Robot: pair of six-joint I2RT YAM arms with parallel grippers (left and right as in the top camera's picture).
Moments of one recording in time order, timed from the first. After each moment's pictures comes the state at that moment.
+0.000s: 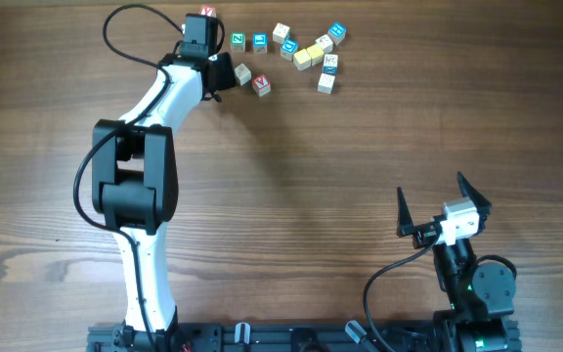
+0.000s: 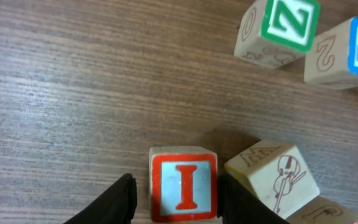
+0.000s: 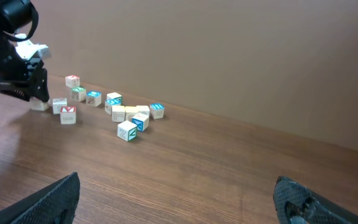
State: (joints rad) left arm -0.16 2.28 1.71 -0.44 -0.03 -0.37; right arm 0.11 0.02 0.02 -0.01 -0.10 -0.18
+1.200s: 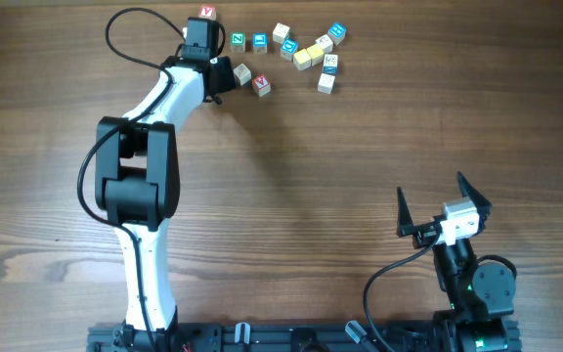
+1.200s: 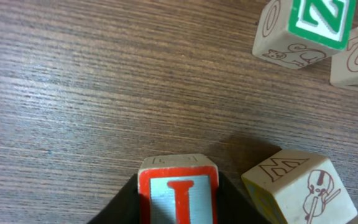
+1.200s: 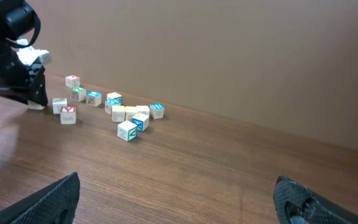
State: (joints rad) left arm -0.16 2.31 1.71 -0.42 -0.06 -0.36; right arm 0.11 0.02 0.02 -0.01 -0.10 -0.18
